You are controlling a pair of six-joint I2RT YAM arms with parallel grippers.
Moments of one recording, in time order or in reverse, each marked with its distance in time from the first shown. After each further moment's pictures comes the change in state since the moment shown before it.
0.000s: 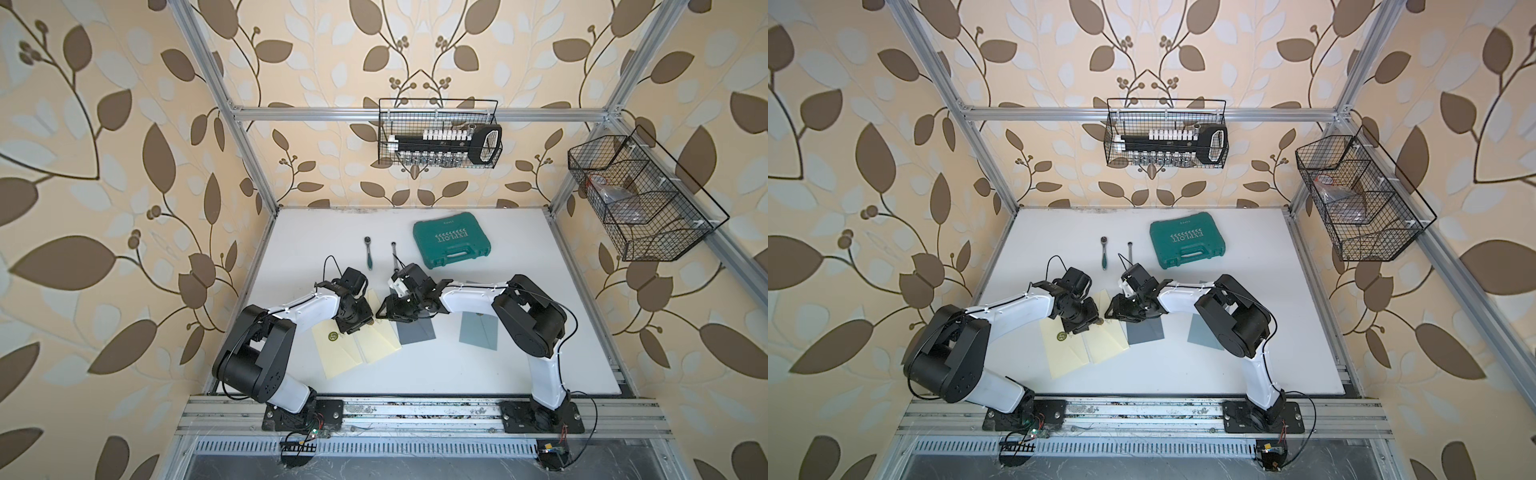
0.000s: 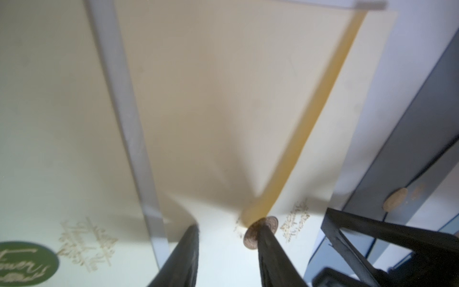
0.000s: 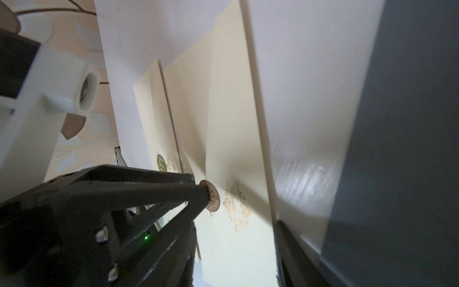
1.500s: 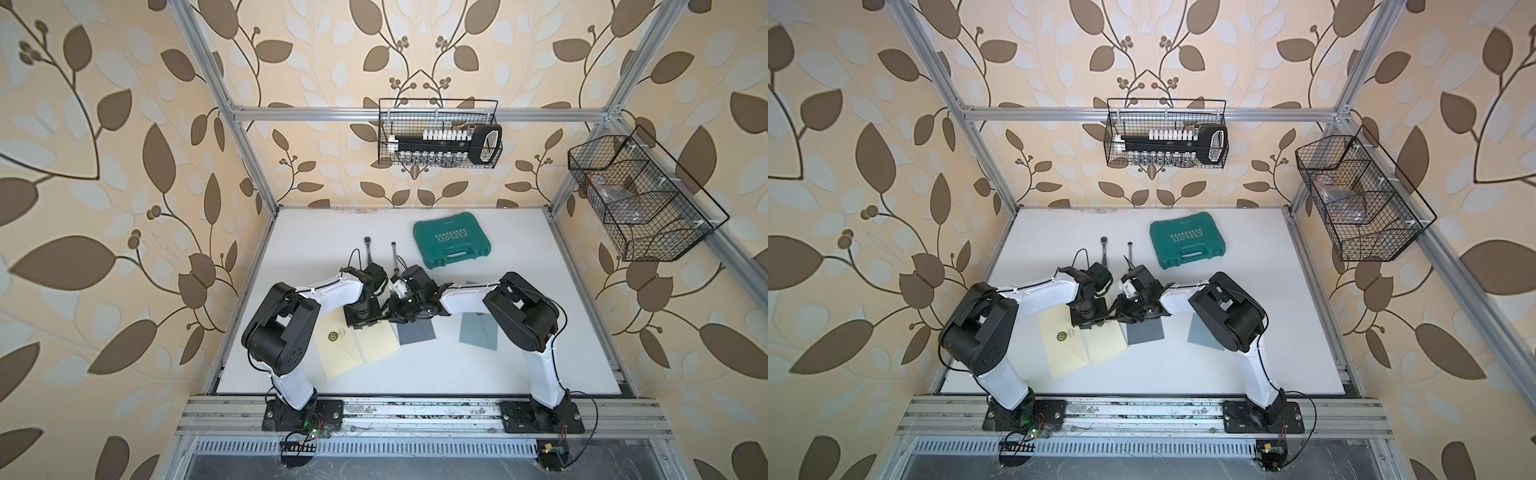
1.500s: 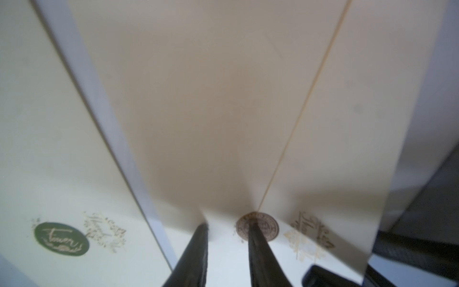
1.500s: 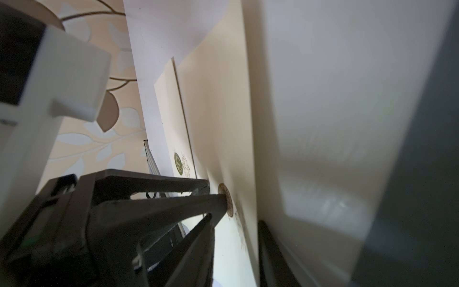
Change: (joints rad) left arm -0.120 0.190 0.212 -0.227 -0.161 0.058; right arm -0.027 0.065 -0.048 0.208 -0.153 0.065
